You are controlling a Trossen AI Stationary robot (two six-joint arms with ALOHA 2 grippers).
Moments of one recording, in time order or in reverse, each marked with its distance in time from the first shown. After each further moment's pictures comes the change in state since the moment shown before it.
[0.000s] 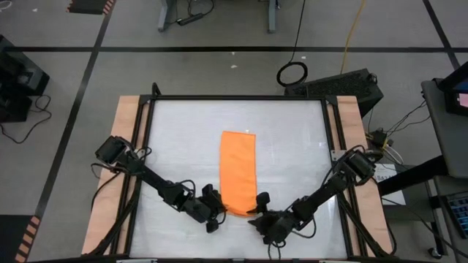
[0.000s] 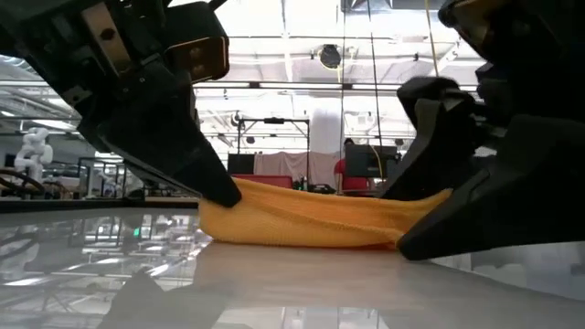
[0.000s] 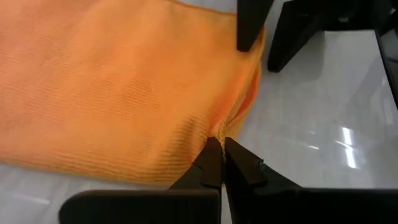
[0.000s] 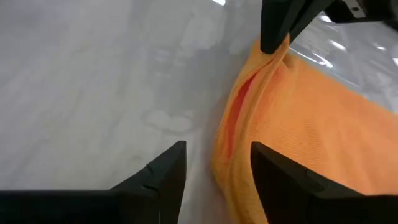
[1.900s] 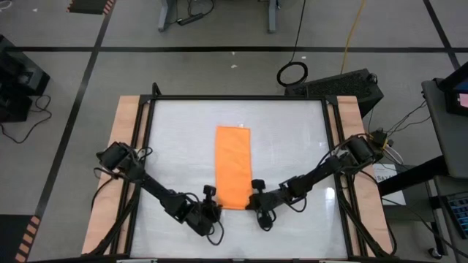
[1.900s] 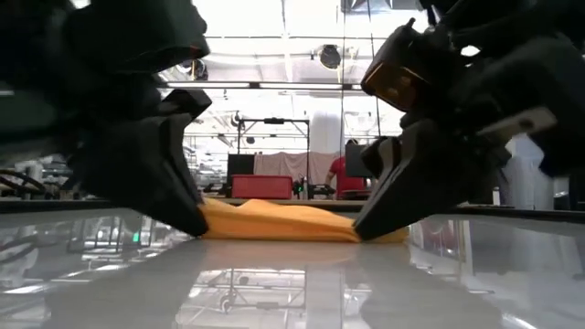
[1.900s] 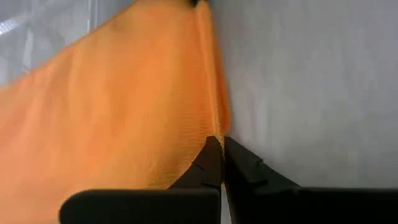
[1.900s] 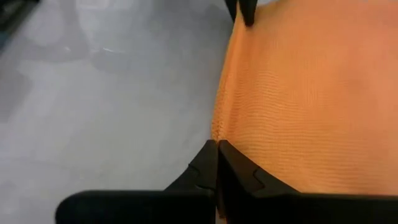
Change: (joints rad) left arm -0.075 0.068 0.146 -0.376 -0.187 0.515; right arm -0.231 -0.120 -0.137 0.101 -0.501 0.210
